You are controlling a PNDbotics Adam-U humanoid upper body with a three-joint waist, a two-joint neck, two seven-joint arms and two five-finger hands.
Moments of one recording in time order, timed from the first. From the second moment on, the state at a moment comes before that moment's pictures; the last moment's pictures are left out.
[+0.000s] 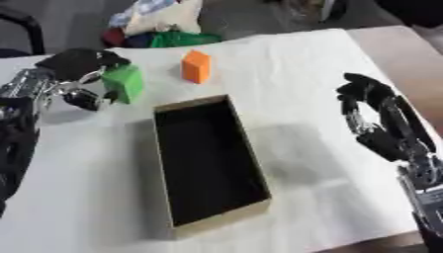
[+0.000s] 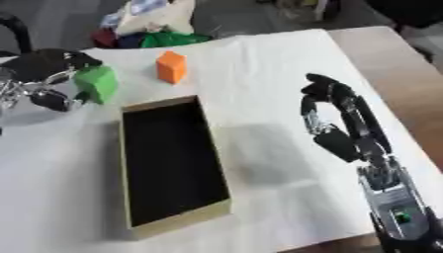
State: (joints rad) left arm -1.20 0.39 0.09 -0.54 -1.59 -0.61 0.04; right arm -0.41 -0.31 -0.02 -1.57 0.32 -0.33 0.06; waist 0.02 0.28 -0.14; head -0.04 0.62
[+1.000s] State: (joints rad) left arm -1.19 0.39 0.08 -0.55 -1.51 -0.65 0.19; right arm -0.39 -0.30 -0.02 -1.57 0.33 -0.33 0.06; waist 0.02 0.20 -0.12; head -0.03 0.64
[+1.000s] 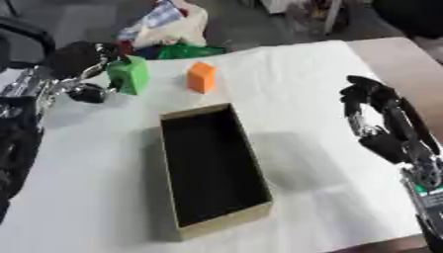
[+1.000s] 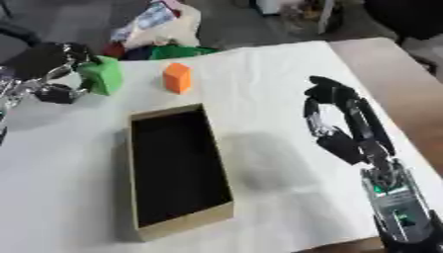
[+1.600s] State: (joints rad) left arm -1.14 0.39 -0.04 -0.72 -1.39 -0.81 0.18; right arm -0.38 -0.28 -0.02 -1.57 0.35 -0.33 0.07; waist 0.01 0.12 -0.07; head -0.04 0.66
